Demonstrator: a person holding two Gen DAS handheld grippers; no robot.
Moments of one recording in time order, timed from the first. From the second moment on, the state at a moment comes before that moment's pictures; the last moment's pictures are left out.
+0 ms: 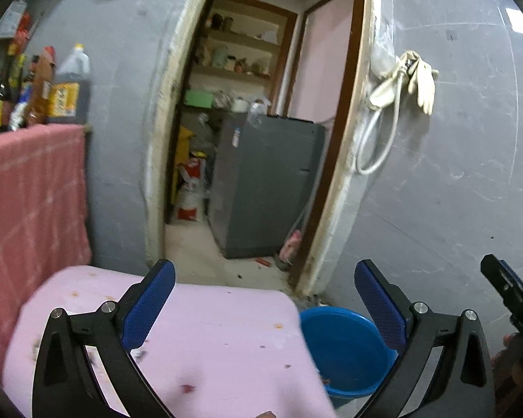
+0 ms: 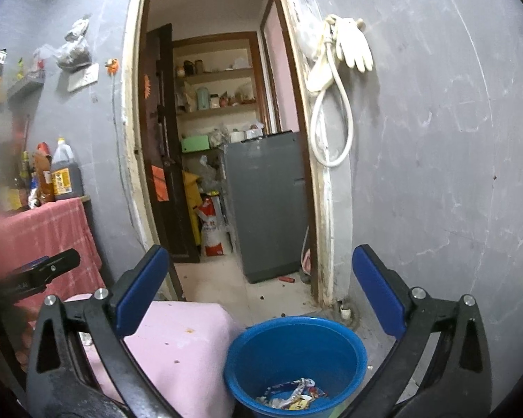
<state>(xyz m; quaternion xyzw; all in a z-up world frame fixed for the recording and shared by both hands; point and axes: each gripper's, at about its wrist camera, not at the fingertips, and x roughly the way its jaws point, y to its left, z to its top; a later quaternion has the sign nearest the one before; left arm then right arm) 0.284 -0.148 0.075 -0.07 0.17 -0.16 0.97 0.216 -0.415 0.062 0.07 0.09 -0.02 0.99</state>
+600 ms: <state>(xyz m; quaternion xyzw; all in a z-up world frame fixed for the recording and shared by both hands) 0.229 -0.035 0.088 -0.05 0.13 -0.07 0.99 0.209 -0.311 0.075 0.06 0.07 0.07 0.99</state>
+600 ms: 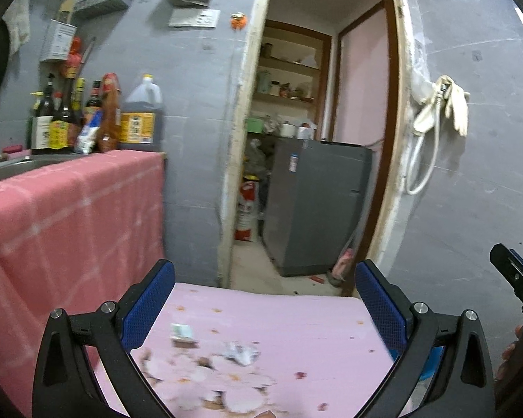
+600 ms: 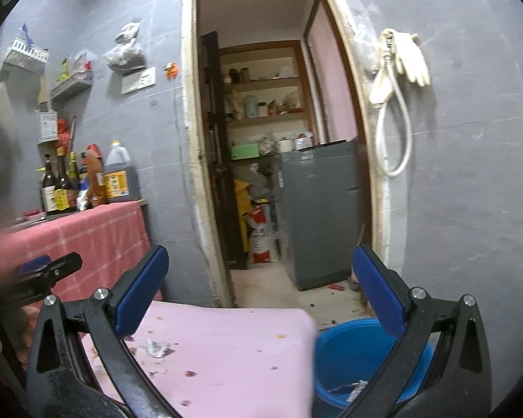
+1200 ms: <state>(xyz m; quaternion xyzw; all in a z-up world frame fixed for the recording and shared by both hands) 0.256 0.058 0.033 -0.05 0.20 0.02 0.98 0.281 -0.210 0.017 0.01 0.19 0.18 0.97</state>
